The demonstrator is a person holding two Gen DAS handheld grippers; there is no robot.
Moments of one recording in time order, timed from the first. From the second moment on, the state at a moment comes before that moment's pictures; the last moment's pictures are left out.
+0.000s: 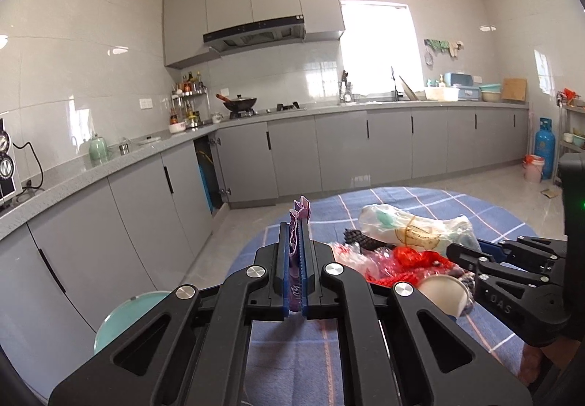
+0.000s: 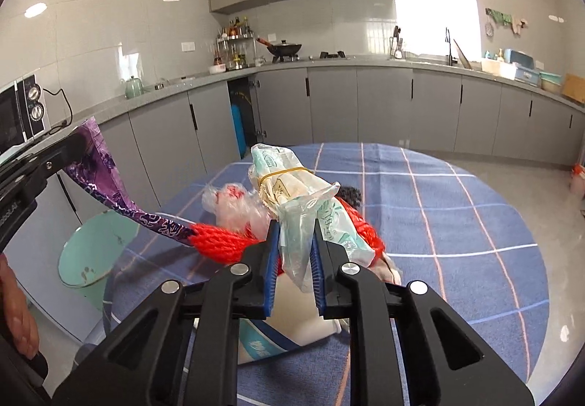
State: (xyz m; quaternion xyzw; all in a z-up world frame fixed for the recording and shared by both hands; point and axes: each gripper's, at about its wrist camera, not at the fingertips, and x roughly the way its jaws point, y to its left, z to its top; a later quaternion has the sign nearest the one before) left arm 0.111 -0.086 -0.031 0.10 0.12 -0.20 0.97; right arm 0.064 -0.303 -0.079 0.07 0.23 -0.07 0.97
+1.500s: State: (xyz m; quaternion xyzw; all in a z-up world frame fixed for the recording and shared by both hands) left arm 0.165 0.052 -0.048 0.09 0.16 -0.03 0.98; right arm 0.131 -0.168 -0.062 0.04 0.24 0.10 0.96
